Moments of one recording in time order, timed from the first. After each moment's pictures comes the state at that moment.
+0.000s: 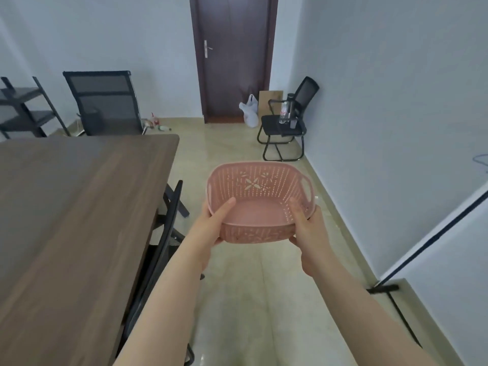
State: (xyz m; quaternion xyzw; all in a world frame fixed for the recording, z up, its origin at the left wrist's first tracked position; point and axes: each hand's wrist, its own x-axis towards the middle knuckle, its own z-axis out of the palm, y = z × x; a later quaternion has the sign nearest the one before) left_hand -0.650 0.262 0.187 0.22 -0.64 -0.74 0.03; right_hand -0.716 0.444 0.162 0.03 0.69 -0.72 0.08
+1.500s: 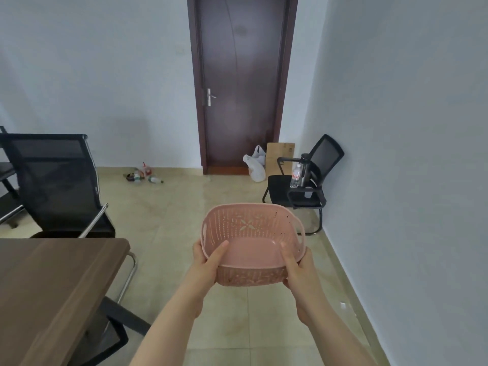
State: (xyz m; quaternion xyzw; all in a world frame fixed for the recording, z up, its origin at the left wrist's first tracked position) left_hand -1.264 0.114 0.169 0.24 -0.63 -0.73 0.10; right_hand -1.334 0.290 0.149 -0.01 0.69 -0.72 0.11
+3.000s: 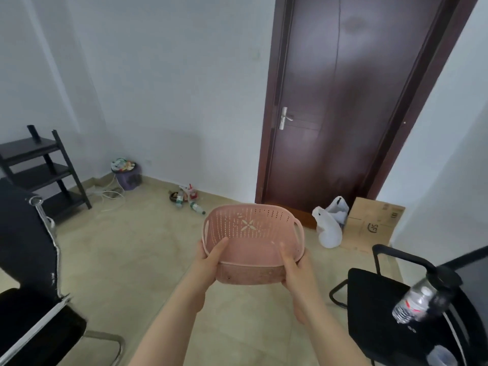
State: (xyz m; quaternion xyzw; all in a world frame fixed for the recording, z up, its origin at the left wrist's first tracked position) left_hand -1.916 -0.288 0.176 0.37 -0.54 -0.72 0.22; right_hand -2.043 -0.153 0.156 -0.12 0.69 -0.67 0.24
